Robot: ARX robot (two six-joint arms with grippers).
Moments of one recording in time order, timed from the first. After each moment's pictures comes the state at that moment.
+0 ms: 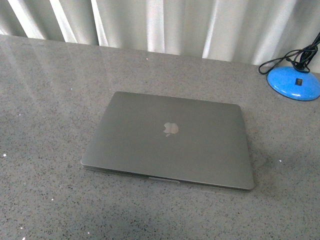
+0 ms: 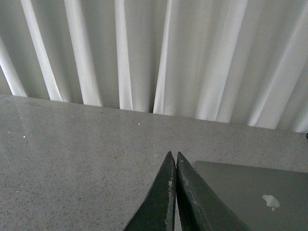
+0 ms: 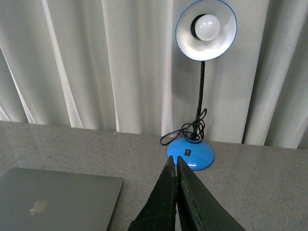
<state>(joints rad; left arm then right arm) 0.00 0.20 0.02 0.20 0.00 -0.01 0.00 0.00 0.02 0.01 0.00 -0.01</state>
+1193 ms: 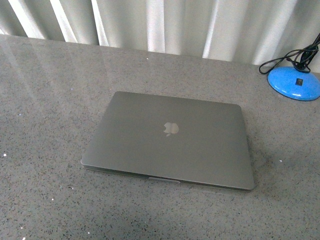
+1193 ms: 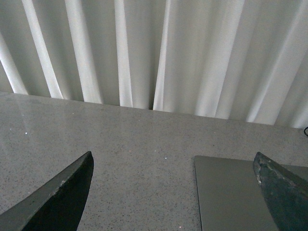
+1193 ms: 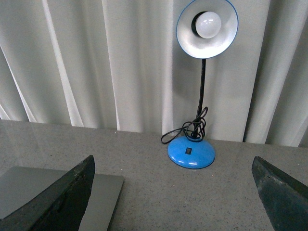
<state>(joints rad) 0.00 0.00 0.02 0.00 0.00 -0.01 0.00 0.00 0.02 0.00 0.00 -0.01</state>
